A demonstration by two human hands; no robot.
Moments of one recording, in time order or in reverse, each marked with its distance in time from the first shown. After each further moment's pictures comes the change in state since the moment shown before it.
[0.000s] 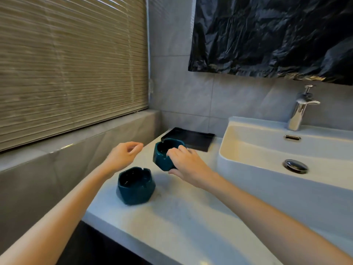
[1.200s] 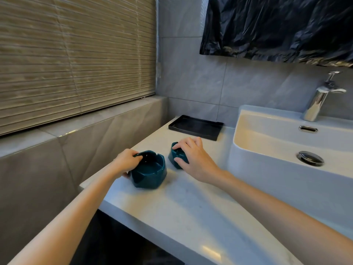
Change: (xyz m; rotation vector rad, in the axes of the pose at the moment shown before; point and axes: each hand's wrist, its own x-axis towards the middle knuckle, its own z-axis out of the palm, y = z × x) left_hand -0.006 -0.050 0.014 0.004 -0.182 -0.340; right_hand -0.004 -0.007 0.037 0.373 0.122 0.146
